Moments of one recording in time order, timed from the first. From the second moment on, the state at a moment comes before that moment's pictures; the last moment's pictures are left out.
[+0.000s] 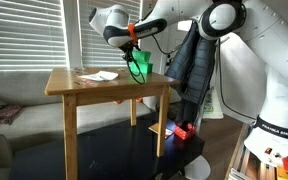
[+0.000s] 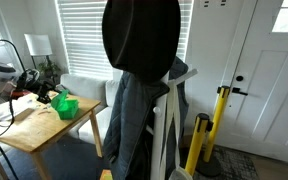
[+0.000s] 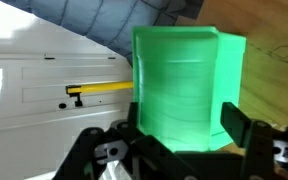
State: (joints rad) arm 0.45 0.86 0.00 -0.89 -0.99 1.31 0.31
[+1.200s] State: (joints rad) arm 0.43 0.80 0.03 -0.75 -0.86 1.15 0.13
